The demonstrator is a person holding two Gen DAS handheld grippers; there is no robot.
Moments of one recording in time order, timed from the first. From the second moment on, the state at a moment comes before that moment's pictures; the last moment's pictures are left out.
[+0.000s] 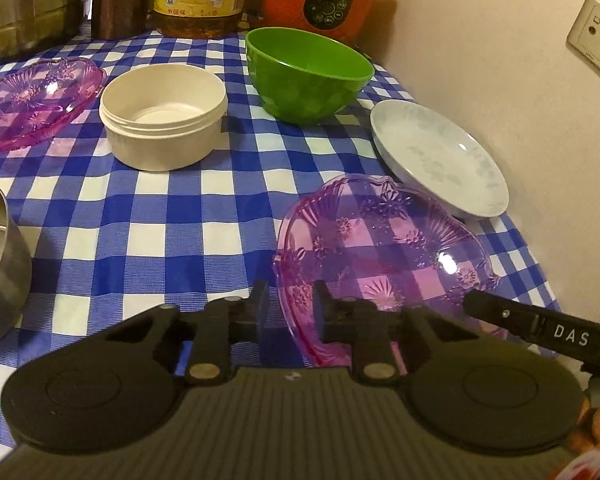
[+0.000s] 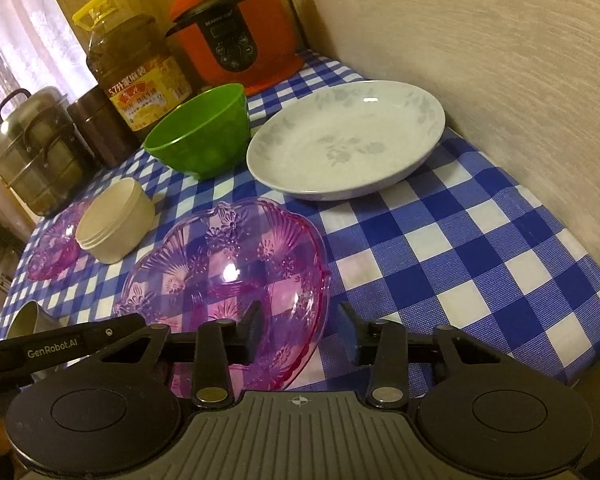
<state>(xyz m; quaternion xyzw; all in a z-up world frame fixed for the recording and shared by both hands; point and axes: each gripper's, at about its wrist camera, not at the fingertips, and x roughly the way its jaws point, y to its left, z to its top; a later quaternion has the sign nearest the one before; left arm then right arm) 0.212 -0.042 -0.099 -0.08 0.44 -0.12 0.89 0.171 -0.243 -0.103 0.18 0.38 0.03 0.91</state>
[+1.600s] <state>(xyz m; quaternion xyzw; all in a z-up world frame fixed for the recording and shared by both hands) 0.328 -0.139 -0.049 -0.06 0.37 -0.20 0.91 0.252 -0.317 -0.036 0.15 0.33 -0.06 0.93</state>
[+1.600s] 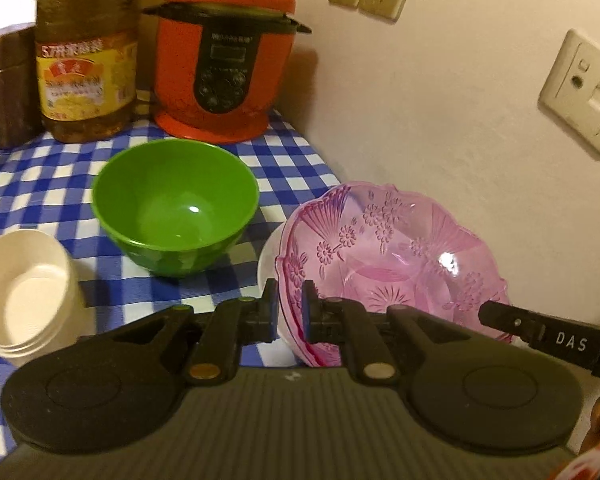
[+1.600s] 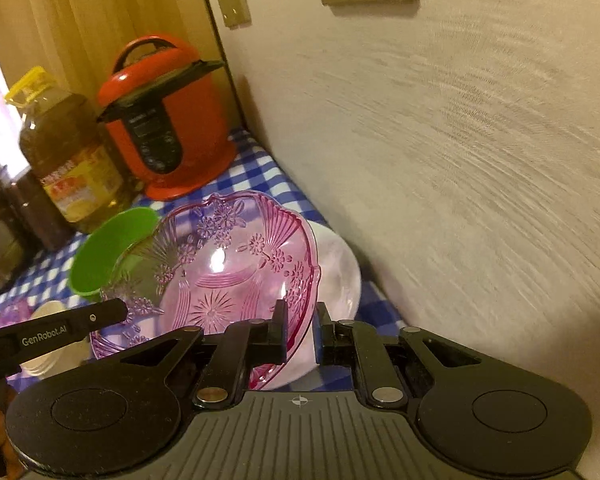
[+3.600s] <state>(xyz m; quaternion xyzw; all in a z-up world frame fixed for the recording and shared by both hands) 0.337 -0.193 -0.105 0.13 0.29 -0.21 0.92 0.285 -0.307 -0.092 0.00 0.29 -0.05 0.96</state>
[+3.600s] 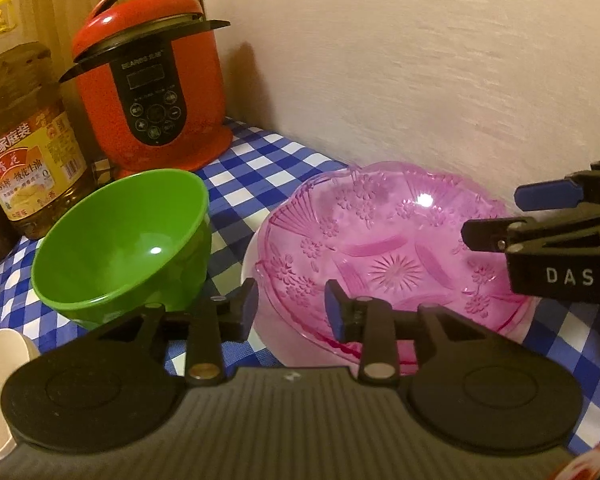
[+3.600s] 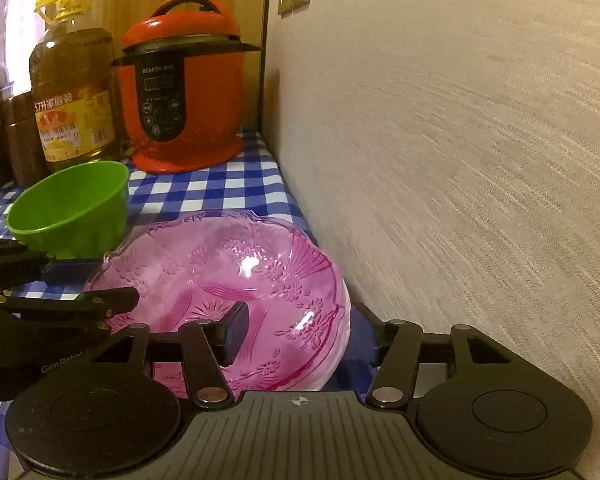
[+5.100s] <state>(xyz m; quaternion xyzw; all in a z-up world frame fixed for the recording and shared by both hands) 0.229 0.034 0.049 -0.04 0.30 -0.07 0.95 0.222 -0.157 0.043 0.13 0.28 0.14 0.94</state>
